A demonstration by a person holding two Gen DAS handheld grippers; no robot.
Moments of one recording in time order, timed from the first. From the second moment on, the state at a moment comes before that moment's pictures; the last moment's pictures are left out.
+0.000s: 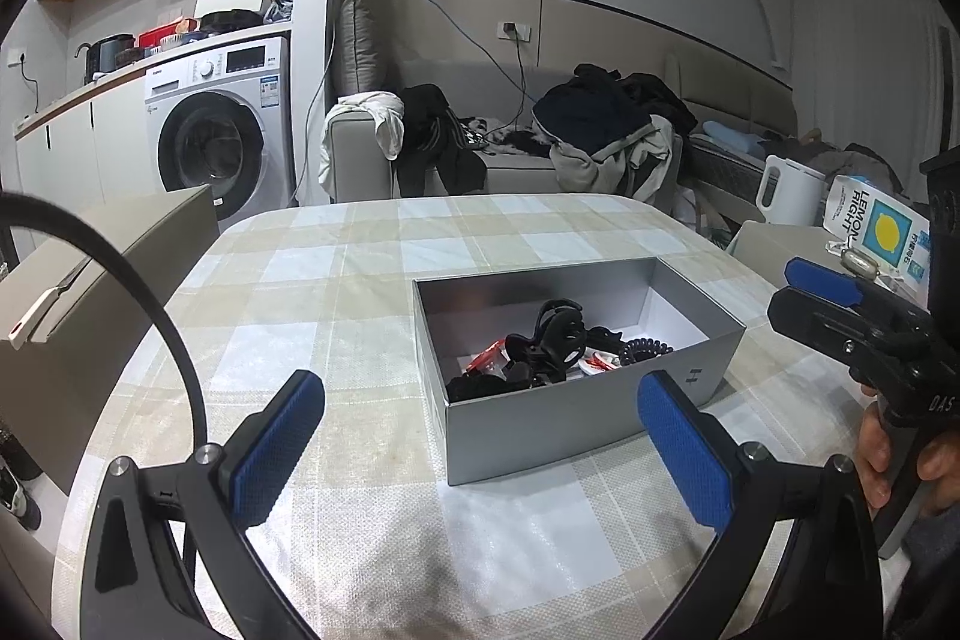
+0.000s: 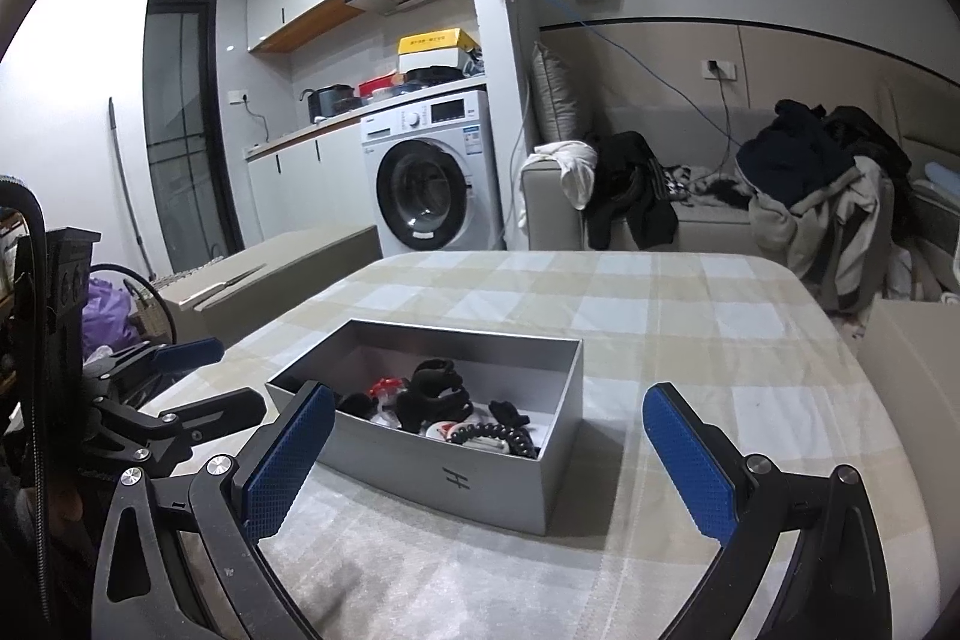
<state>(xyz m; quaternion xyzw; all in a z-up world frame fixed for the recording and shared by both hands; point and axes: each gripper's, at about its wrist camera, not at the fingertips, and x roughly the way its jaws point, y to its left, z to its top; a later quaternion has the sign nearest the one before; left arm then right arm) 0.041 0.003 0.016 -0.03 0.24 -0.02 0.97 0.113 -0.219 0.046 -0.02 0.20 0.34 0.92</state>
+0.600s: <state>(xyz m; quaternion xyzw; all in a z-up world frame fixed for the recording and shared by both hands) 0.043 0.002 0.016 -0.03 0.24 -0.01 0.97 0.112 -0.219 0.045 -0.02 0.20 0.34 0.92</state>
